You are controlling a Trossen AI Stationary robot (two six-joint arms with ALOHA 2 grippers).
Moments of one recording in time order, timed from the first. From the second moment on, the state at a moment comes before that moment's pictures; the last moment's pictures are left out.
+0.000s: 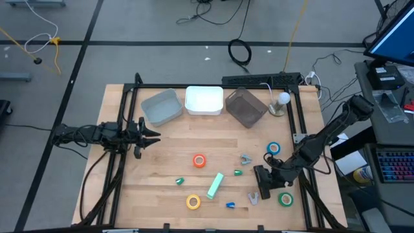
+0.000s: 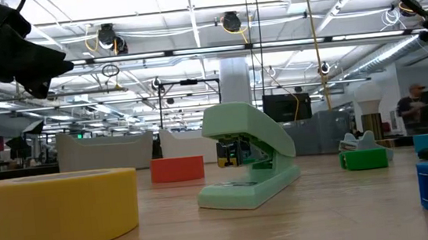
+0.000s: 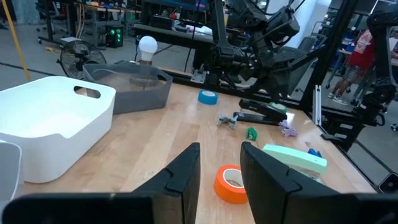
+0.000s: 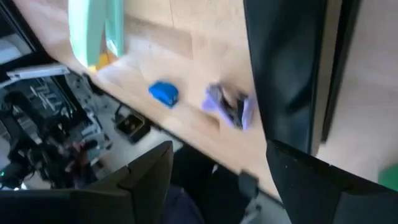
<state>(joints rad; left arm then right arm) -0.11 0.01 0.09 -0.15 -0.14 -0.20 0.71 1.02 0.42 -0.12 0.03 2.17</state>
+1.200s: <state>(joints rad) -0.11 0.01 0.09 -0.16 -0.17 -0.18 0.75 1.39 0.86 -0.80 0.08 2.07</state>
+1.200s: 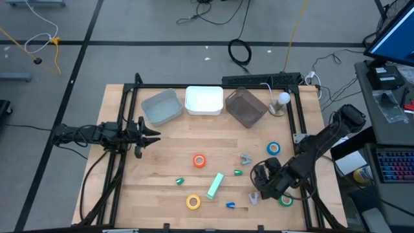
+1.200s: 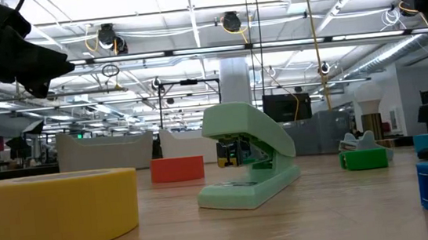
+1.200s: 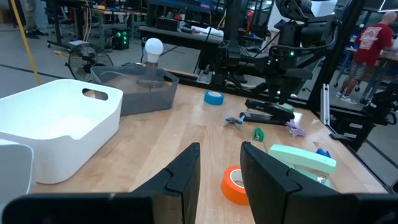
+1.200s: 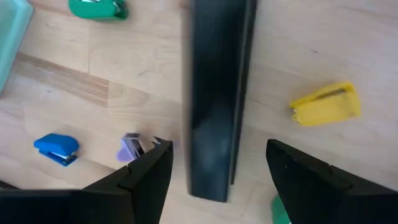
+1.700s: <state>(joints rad) -0.11 0.01 0.09 -0.16 -0.17 -0.18 0.75 1.39 0.86 -0.81 0.08 2.08</state>
